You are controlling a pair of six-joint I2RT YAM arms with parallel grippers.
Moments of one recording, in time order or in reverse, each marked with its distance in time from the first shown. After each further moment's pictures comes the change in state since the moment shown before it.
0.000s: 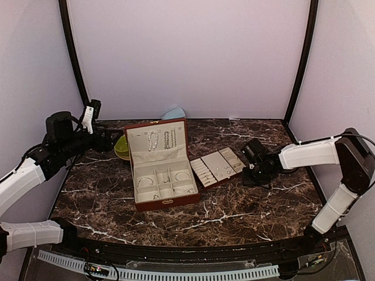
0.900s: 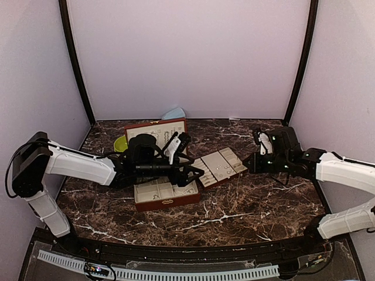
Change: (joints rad) left arm -0.566 0.730 0.118 0.575 0.133 -0.109; right arm -0.004 -0.480 -0.145 0.204 -0.294 -0.149
